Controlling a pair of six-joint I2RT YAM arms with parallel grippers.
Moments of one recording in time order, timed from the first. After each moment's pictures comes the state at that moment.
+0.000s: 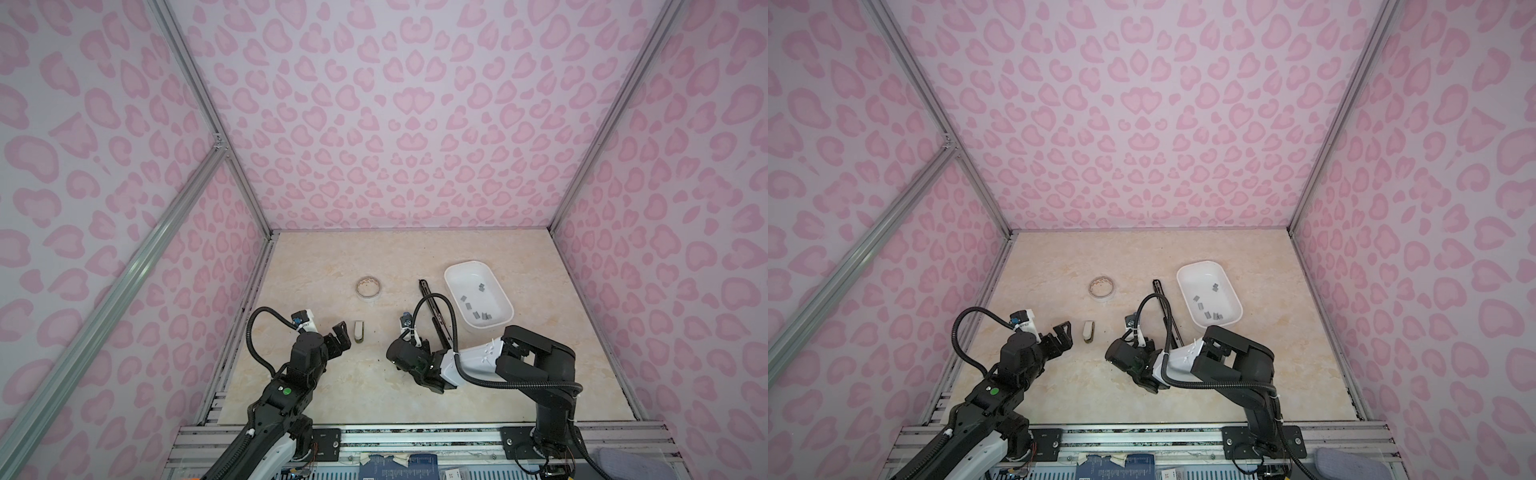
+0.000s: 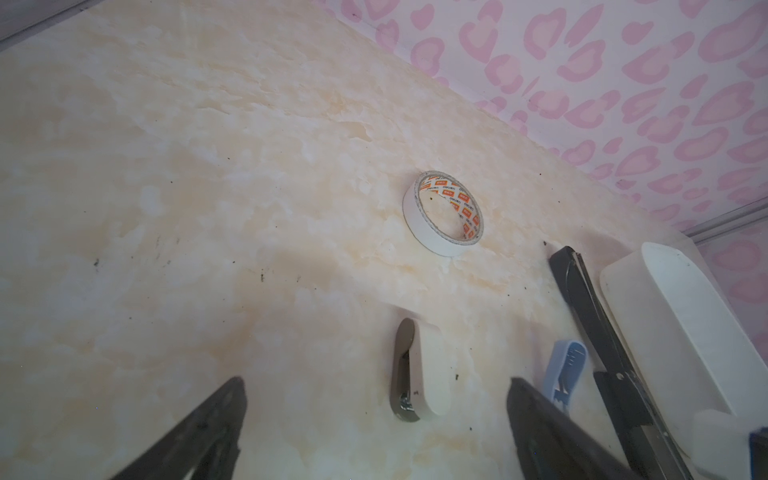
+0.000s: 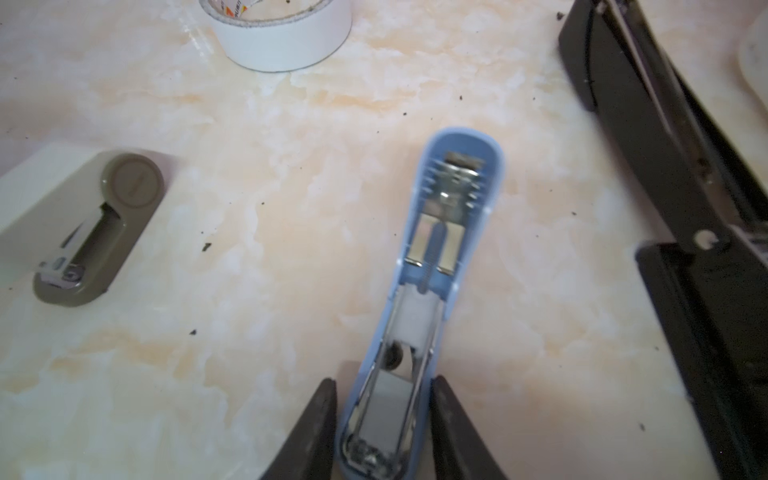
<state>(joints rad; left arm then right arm) -0.39 0.60 0.25 -0.16 -0.26 -0.64 1.14 1.92 0.88 0.14 0.60 0.70</state>
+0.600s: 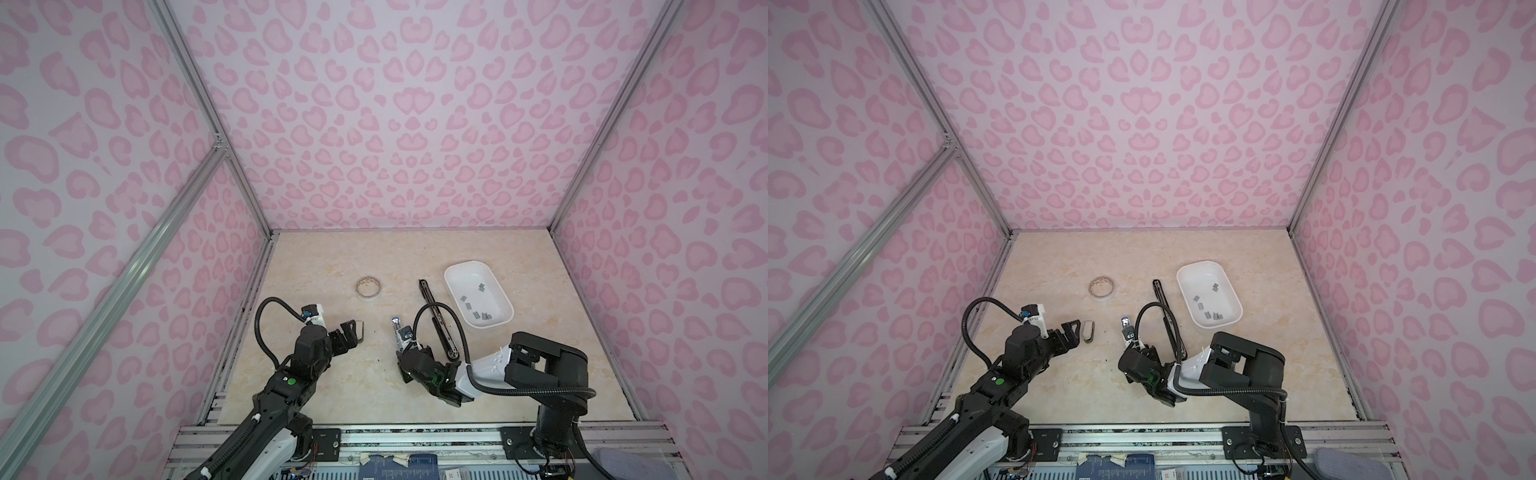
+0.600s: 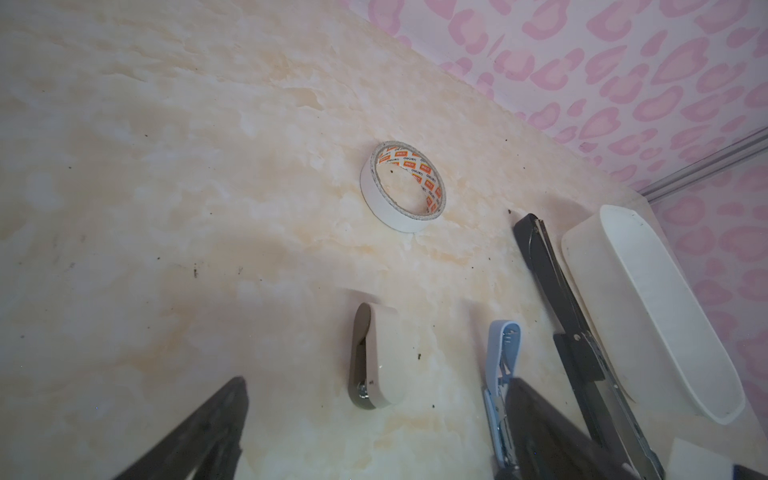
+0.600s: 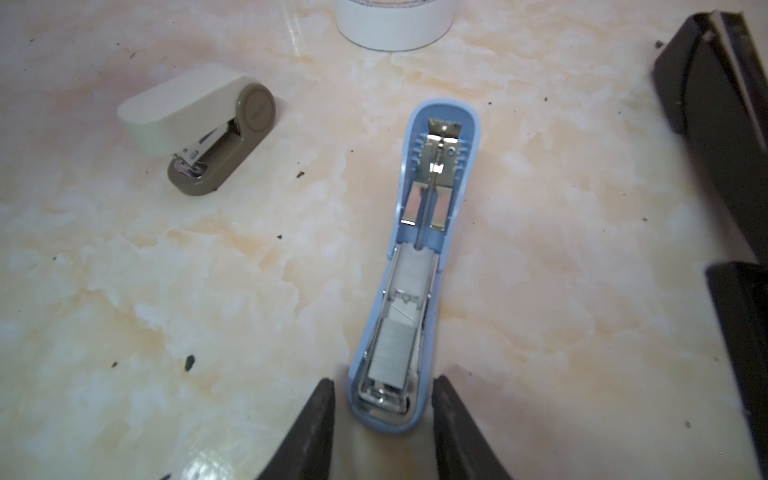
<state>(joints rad) -0.39 0.76 0.30 -0.09 -0.11 -0.63 1.17 1.85 0.66 0.45 0.47 0.45</state>
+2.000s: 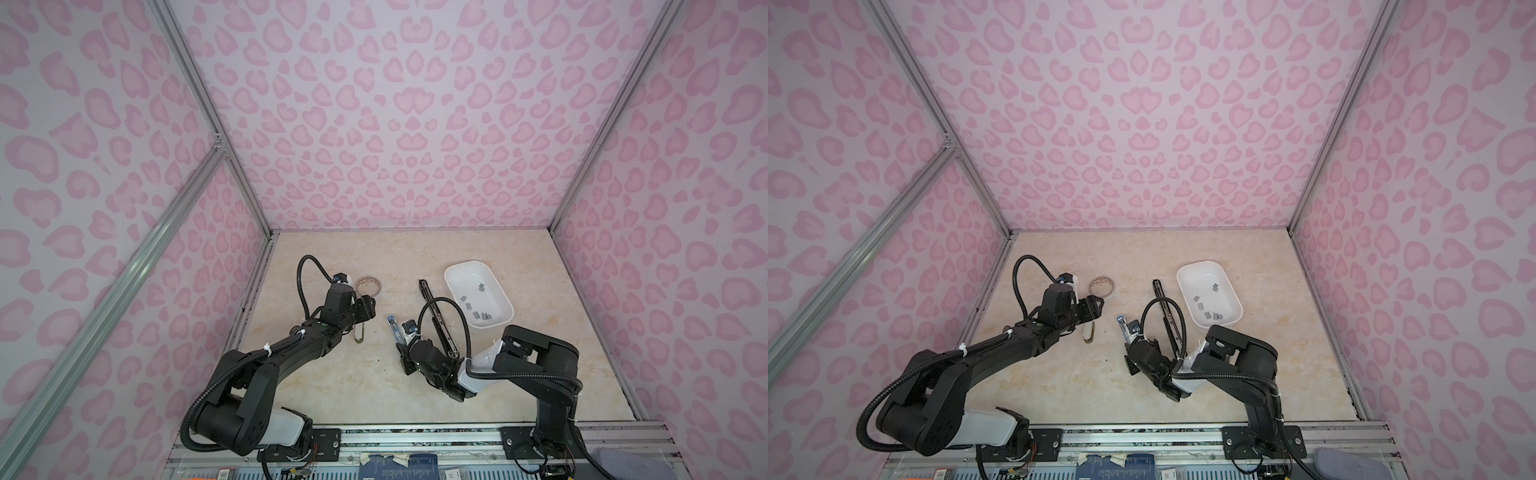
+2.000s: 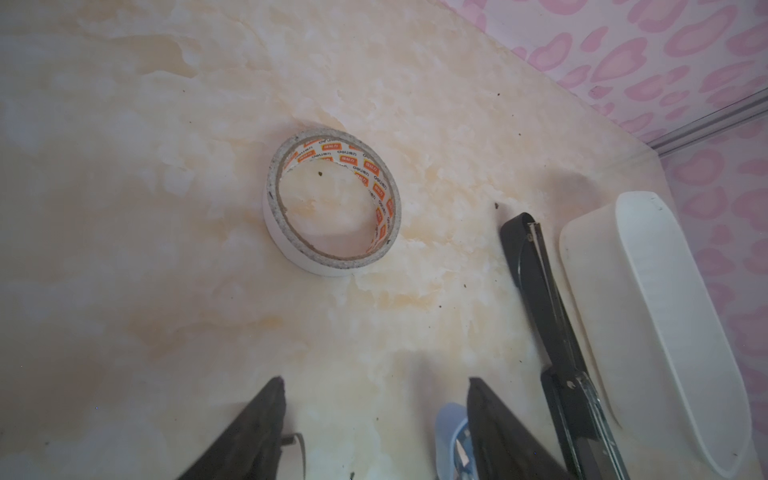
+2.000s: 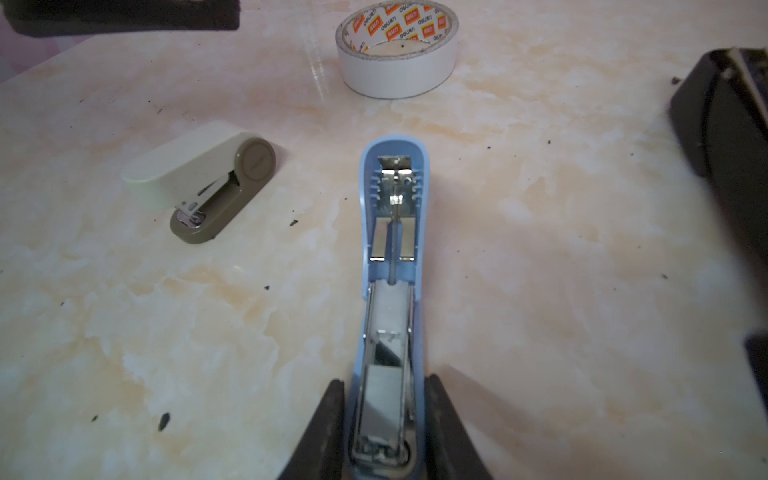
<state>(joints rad) -0.39 1.46 0.66 0.11 0.02 -0.60 1.07 1.91 0.62 0.69 0.37 0.39</state>
